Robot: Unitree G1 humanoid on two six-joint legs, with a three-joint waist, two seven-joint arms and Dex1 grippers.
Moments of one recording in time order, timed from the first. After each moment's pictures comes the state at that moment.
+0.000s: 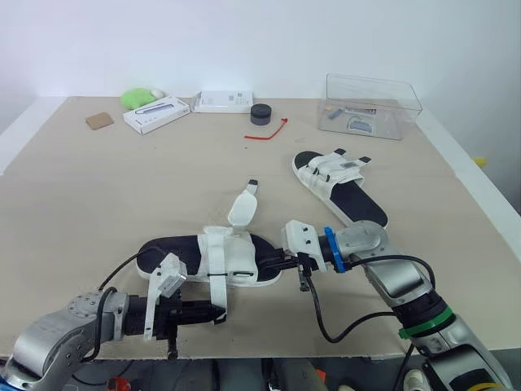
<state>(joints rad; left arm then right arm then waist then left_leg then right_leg) 0.13 0.79 0.00 -0.54 -0.78 0.81 -0.98 -0.50 -0.56 0.37 -0.09 0.16 0.26 1.20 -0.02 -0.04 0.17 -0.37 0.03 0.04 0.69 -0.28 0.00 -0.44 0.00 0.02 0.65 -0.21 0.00</state>
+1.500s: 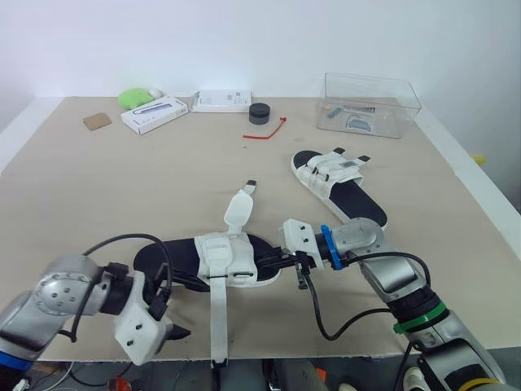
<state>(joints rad) -0.06 0.95 -0.14 -0.31 -0.05 -0.64 -1.24 -0.53 -0.54 0.38 -0.04 0.15 0.22 1.23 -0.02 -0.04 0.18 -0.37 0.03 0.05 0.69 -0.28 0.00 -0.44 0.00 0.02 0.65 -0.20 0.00</state>
